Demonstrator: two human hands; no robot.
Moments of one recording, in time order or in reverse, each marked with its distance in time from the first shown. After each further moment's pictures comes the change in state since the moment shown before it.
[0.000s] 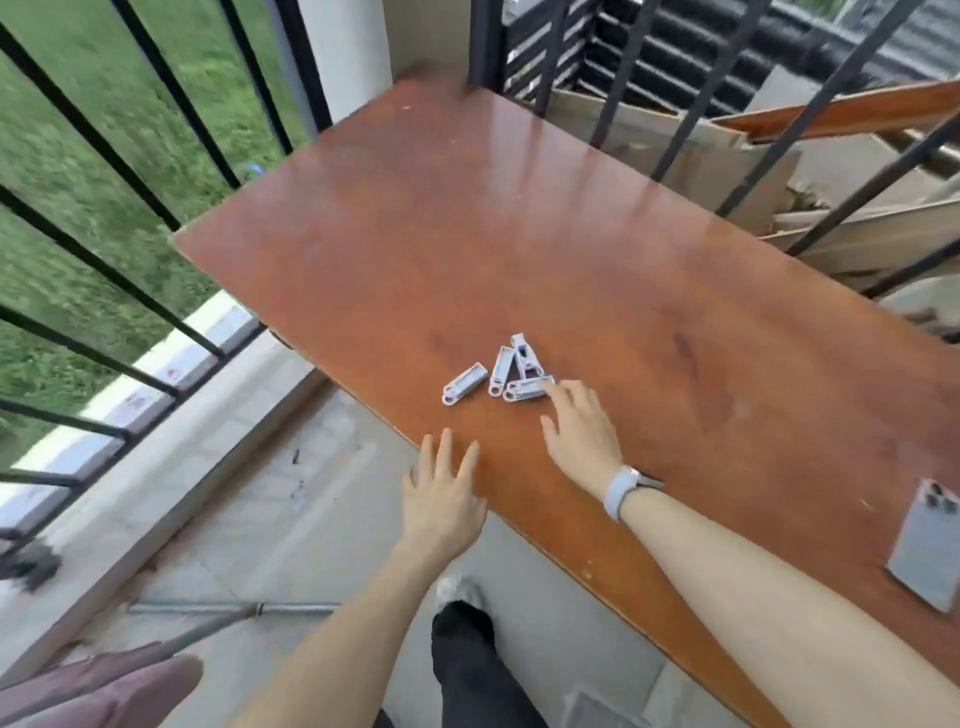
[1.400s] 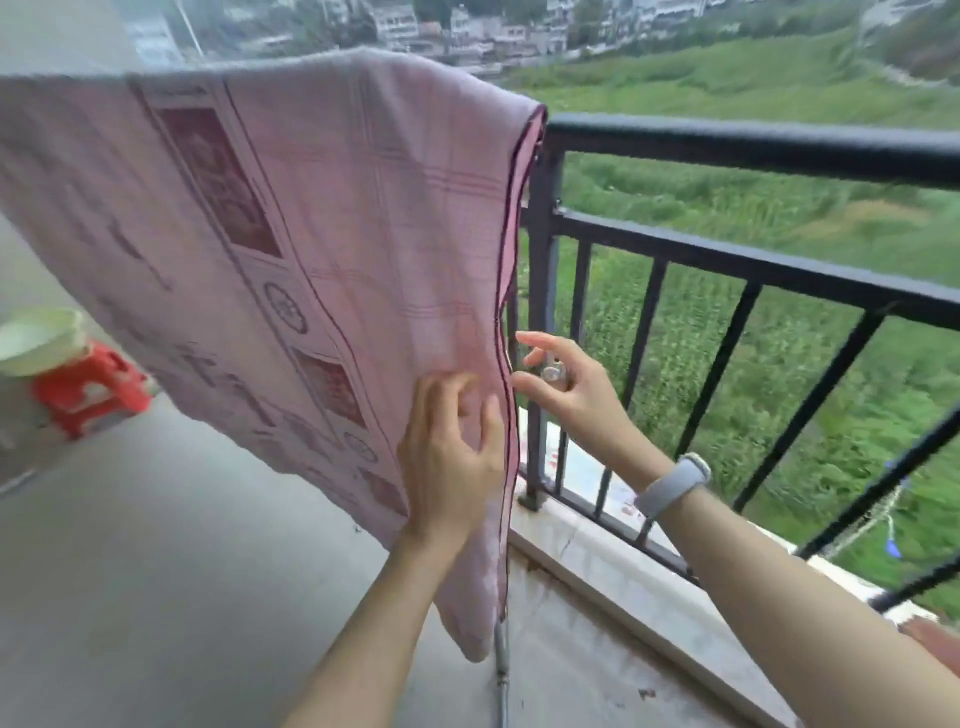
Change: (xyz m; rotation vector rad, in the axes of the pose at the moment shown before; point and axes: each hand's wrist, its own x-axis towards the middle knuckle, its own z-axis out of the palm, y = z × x) left_hand -0.347 -0.249 -0.226 -0.013 1.933 -1.157; right_hand -0.113 -0.630 -0.035 0.841 -1.003 -1.458
